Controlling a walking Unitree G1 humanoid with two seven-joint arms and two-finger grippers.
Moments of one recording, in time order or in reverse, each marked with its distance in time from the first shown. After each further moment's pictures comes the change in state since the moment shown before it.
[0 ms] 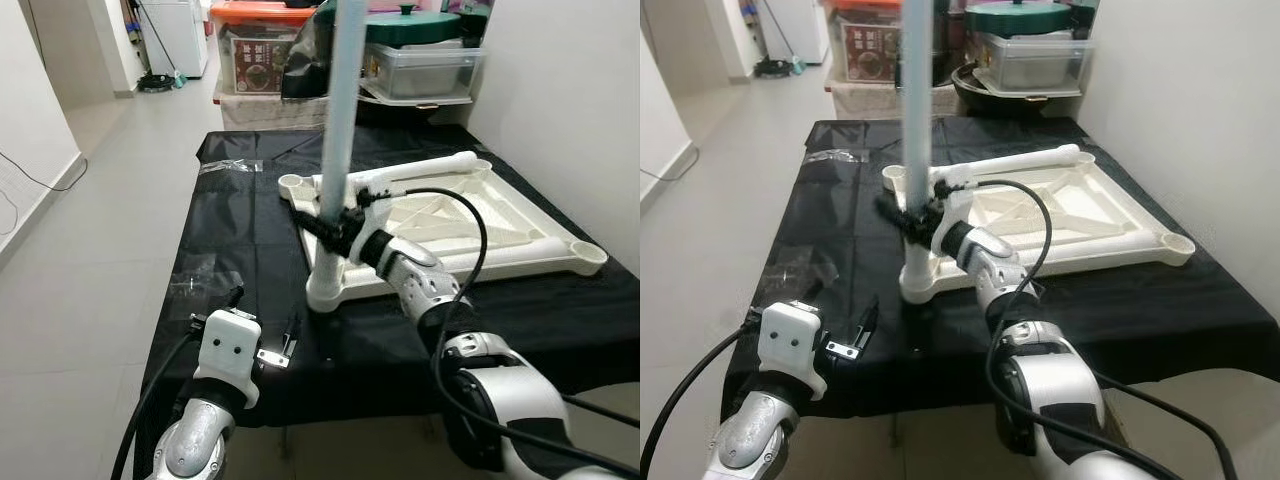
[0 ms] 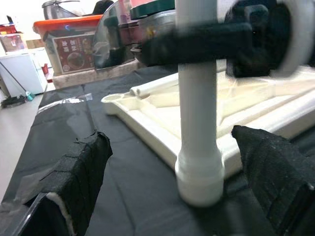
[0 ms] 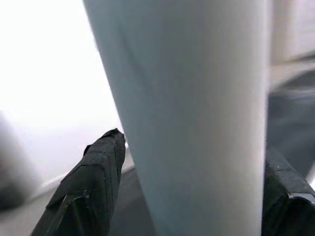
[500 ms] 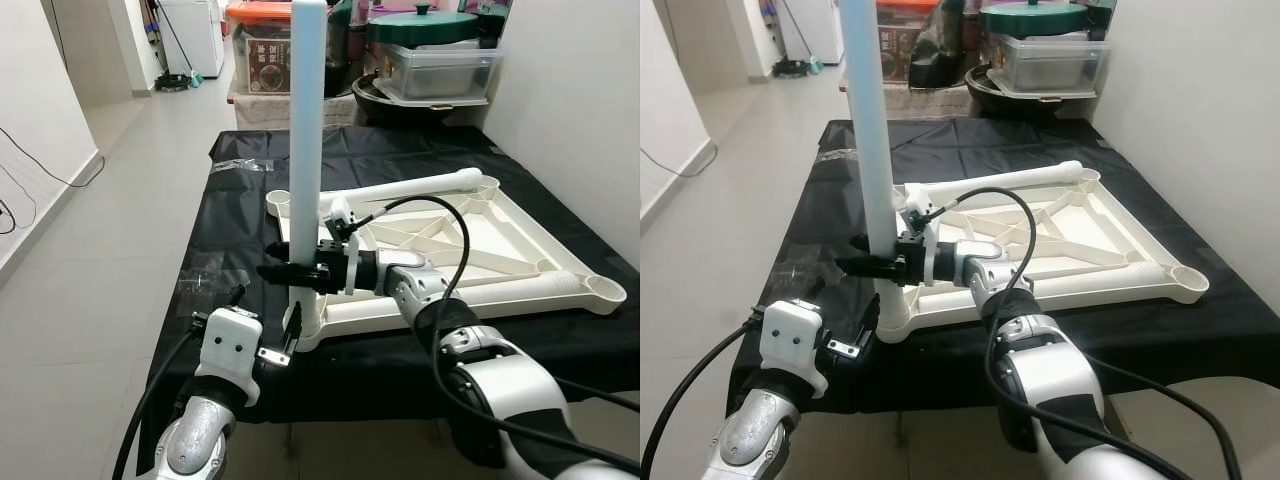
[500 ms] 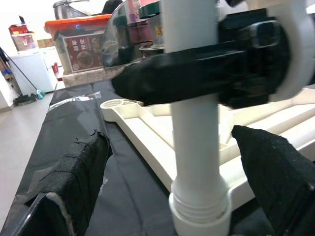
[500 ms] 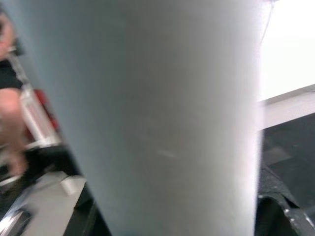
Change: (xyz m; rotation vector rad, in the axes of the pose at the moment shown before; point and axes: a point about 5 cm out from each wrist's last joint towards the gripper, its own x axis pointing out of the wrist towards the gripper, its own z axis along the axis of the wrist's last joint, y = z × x) left arm 0.001 0.001 -0.001 0.002 0.003 0.002; right arm 0.019 0.012 -0.006 -0.011 0.024 0.082
